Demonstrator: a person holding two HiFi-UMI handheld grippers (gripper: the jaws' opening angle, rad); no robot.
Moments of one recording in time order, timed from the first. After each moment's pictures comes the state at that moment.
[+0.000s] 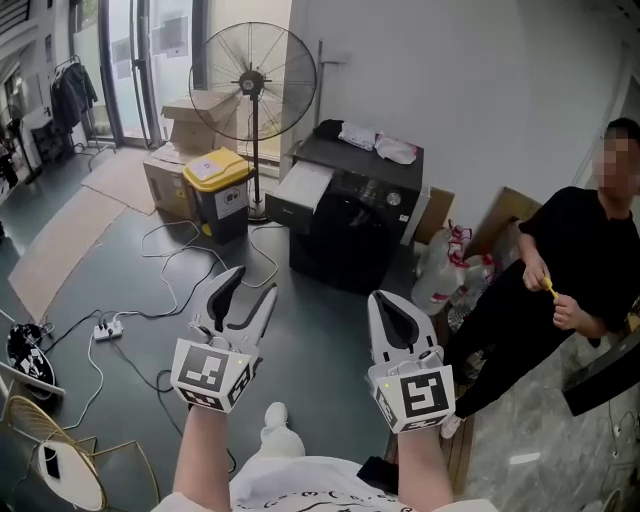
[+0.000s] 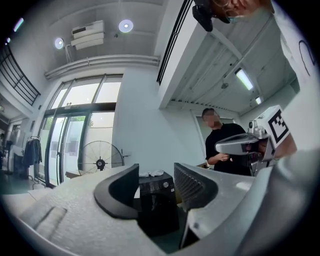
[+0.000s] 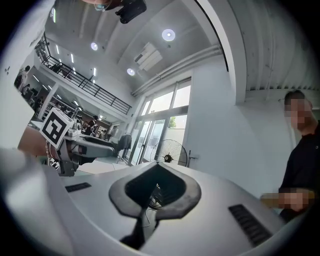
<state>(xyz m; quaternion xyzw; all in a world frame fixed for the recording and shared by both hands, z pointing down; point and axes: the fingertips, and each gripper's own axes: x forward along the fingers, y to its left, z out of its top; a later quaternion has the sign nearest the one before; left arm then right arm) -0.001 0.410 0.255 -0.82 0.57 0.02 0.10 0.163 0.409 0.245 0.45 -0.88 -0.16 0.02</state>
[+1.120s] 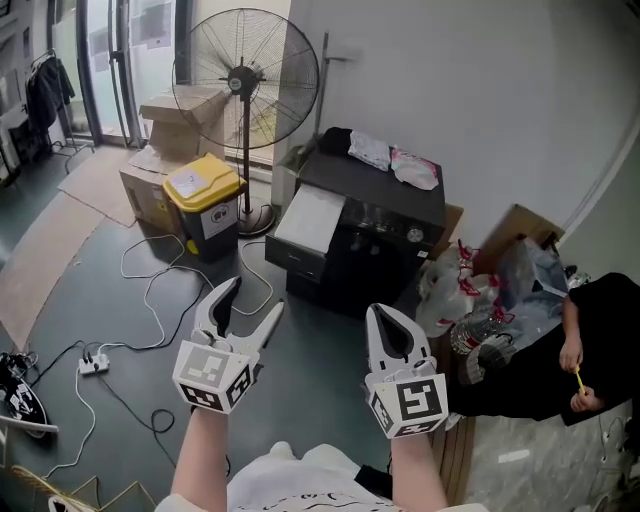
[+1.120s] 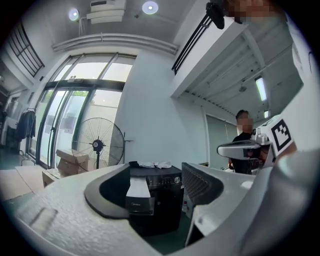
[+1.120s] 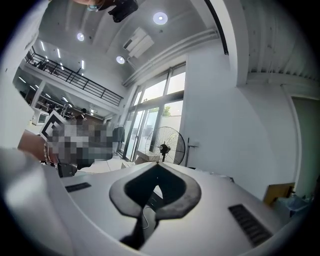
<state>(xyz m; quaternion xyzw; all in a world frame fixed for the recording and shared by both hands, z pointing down) -0.110 0.155 0.305 -0.84 0.55 0.02 0.00 0.061 0.166 0.284 0.49 -0.87 -0.10 0.05</state>
